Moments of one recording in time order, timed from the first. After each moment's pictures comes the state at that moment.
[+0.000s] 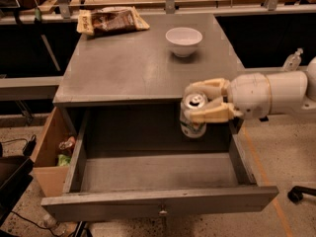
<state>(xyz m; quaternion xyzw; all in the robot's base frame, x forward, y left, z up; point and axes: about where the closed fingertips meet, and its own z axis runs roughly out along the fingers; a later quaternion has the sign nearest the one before) 0.486 -0.085 0.891 -0.56 0.58 0.37 0.47</state>
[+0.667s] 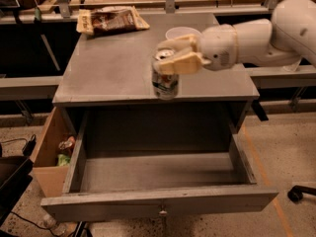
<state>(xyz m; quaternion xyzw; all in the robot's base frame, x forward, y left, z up) 0.553 -0.023 0.966 -0.54 0.57 0.41 0.46</state>
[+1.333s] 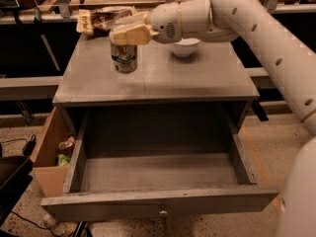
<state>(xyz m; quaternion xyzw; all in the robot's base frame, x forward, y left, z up) 0.639 0.080 0.991 -0.52 0.56 0.44 0.47</state>
